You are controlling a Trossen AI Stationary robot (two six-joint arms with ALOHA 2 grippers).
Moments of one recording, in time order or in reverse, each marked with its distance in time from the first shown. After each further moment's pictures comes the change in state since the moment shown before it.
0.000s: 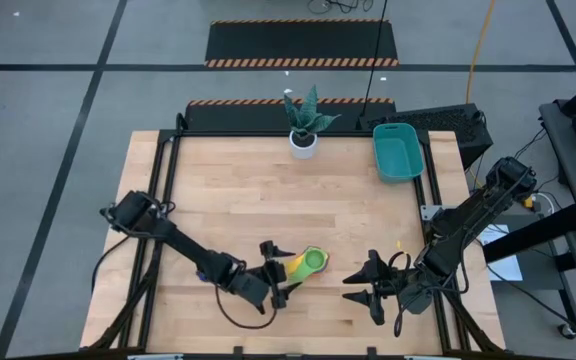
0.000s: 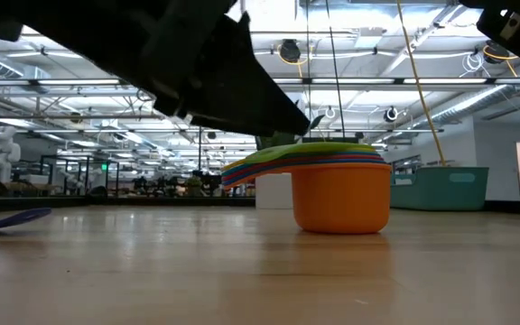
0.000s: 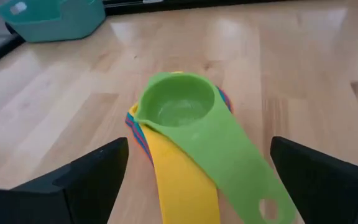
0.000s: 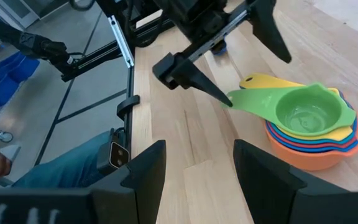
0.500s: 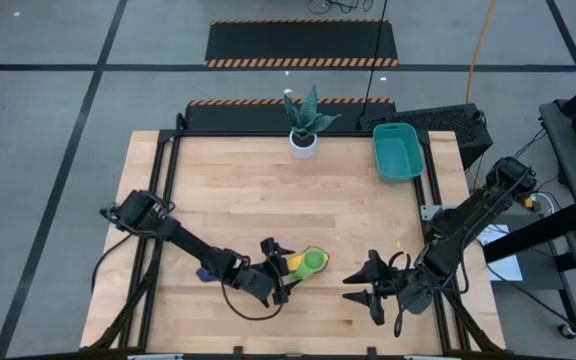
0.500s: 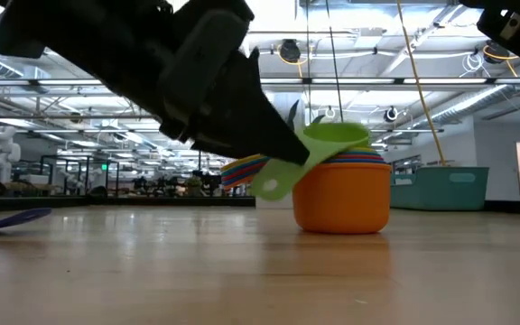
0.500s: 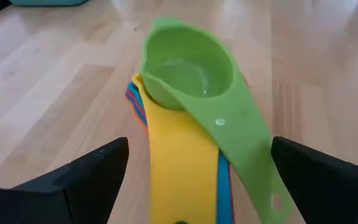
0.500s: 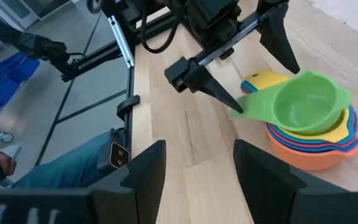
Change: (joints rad) left arm 0.034 0.018 0.000 -0.052 0.067 -0.103; right arm 0.000 0.000 0.000 0.000 0.000 0.002
